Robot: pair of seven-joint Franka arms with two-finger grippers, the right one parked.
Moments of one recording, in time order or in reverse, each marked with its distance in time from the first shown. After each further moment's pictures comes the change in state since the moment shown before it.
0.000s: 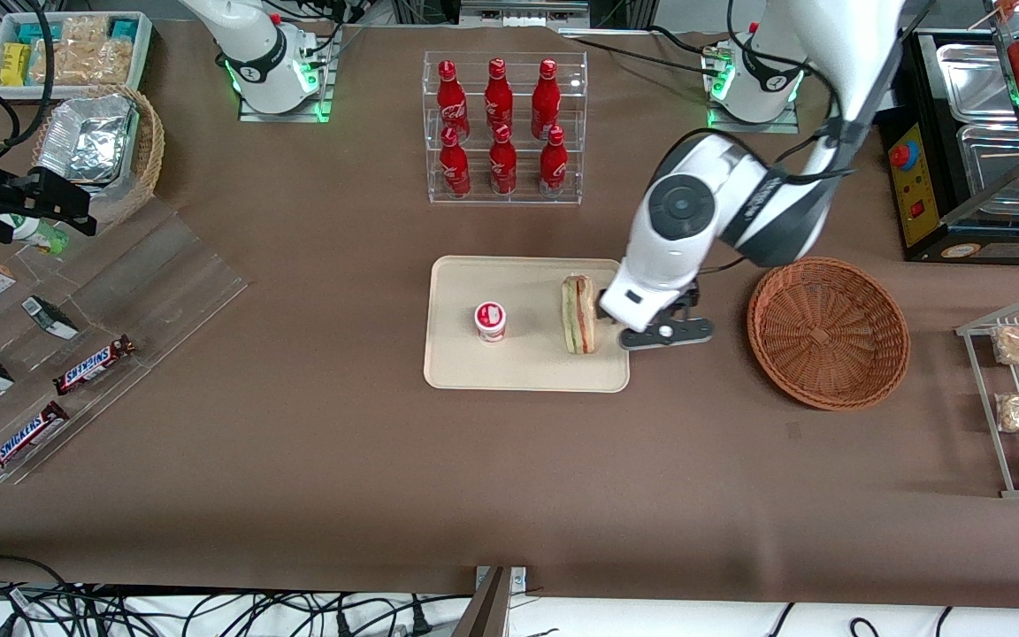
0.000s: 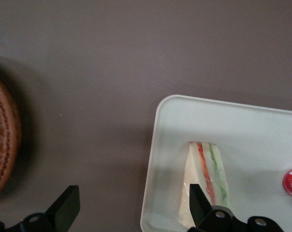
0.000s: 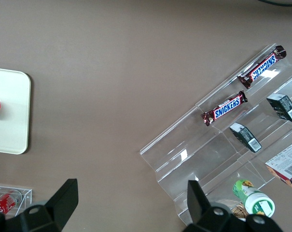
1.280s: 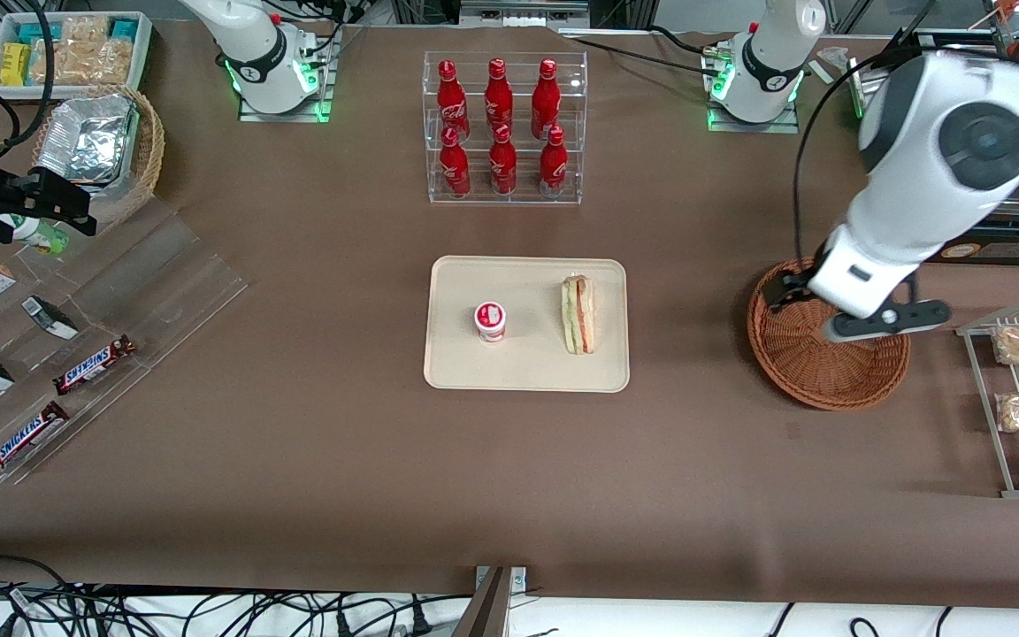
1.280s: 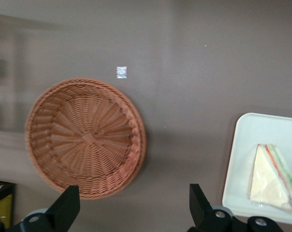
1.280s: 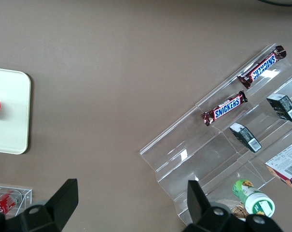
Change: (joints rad) arm 0.201 -0.288 0.134 0.000 -0.156 -0.239 0.461
